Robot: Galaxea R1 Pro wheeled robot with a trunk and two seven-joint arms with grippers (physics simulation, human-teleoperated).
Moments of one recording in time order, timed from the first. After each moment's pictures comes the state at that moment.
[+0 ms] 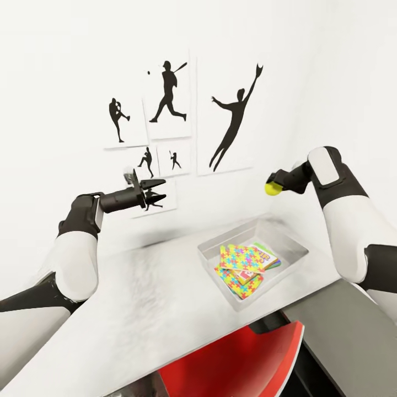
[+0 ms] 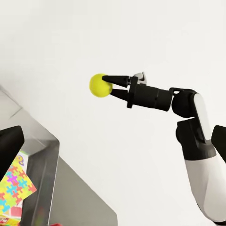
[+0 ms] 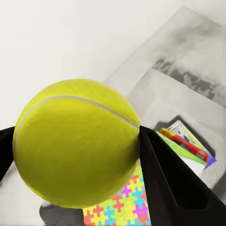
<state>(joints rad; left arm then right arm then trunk) -1.29 -0.05 0.69 -0.66 -0.49 1.00 -1.51 -1.47 -0.14 -0.04 -0.64 -0.77 1.05 -0.55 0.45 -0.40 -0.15</state>
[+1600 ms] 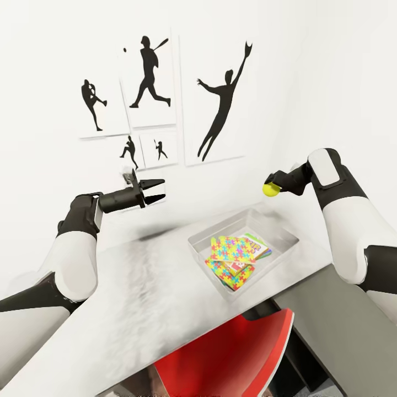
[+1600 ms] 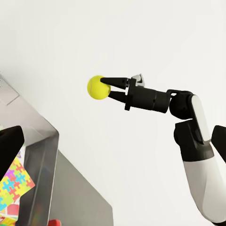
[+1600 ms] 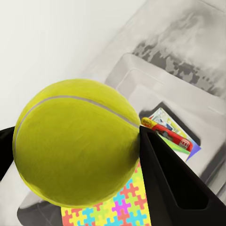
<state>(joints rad) -1.29 -0.04 0.69 -0.66 -0.49 1.00 -1.51 -1.47 -0.14 -0.04 -0.63 -0.81 1.05 -0.55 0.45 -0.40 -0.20</state>
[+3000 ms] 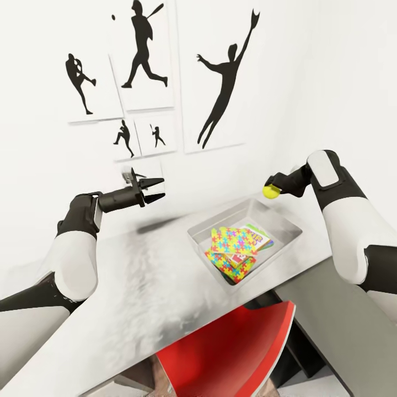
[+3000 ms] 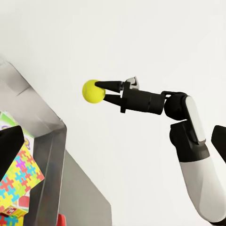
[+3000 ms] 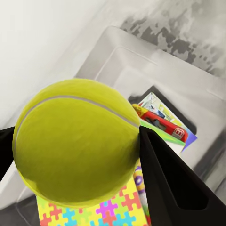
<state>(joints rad) -1.29 -0.04 0.69 -0.66 -0.49 1.00 -1.52 -1.47 -0.14 -0.04 -0.61 -0.81 1.05 -0.55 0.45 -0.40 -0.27</state>
